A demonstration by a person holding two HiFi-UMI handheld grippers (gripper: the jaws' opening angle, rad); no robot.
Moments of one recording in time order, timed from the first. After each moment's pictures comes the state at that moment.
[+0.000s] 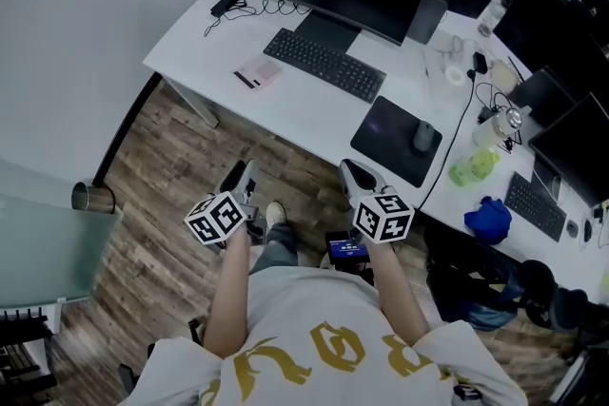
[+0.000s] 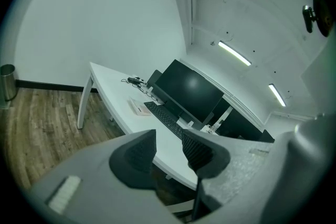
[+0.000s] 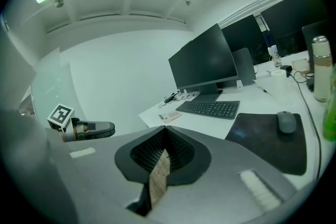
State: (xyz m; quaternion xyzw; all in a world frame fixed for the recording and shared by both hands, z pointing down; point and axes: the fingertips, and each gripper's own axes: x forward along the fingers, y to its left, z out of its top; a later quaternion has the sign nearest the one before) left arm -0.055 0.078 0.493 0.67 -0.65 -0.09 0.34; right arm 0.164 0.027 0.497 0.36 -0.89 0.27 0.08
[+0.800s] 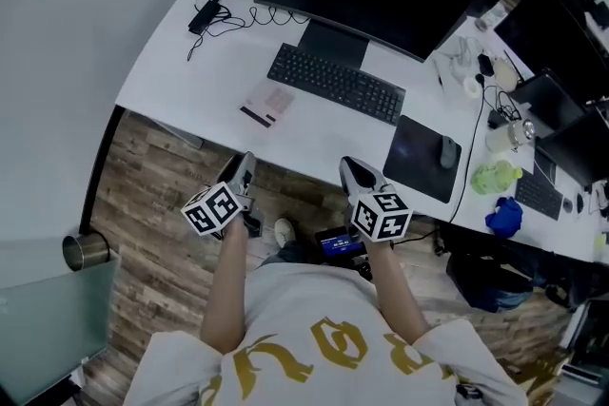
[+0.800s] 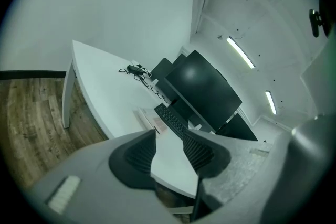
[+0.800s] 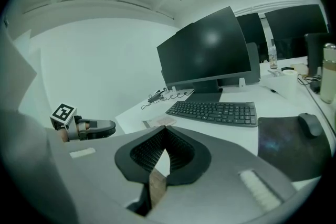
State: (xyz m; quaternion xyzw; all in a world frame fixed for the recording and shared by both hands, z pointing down) left arm -0.198 -0.078 0.549 0.70 -0.57 -0.09 0.42; right arm 0.035 -0.078 0.525 0.46 -0.84 0.28 0.12
